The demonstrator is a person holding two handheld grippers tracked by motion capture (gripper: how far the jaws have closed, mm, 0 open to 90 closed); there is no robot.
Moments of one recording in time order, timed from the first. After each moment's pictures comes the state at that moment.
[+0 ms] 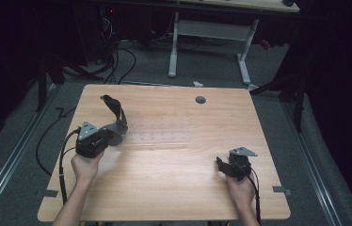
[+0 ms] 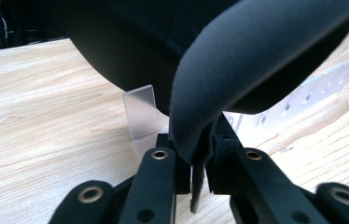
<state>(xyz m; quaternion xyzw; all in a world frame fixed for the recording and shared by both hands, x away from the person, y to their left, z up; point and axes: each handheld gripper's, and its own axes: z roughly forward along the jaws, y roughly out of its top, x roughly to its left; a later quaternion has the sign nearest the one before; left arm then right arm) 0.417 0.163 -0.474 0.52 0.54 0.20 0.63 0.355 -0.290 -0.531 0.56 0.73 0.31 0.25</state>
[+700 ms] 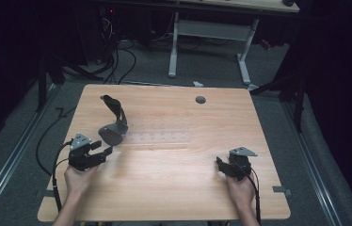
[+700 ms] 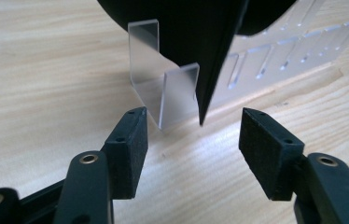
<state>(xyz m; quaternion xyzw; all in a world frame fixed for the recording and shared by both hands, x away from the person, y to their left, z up) 0.390 0.185 -0.500 0.52 0.58 0.16 0.61 0.355 -0.290 -0.531 0.56 0.73 0.31 0.25</state>
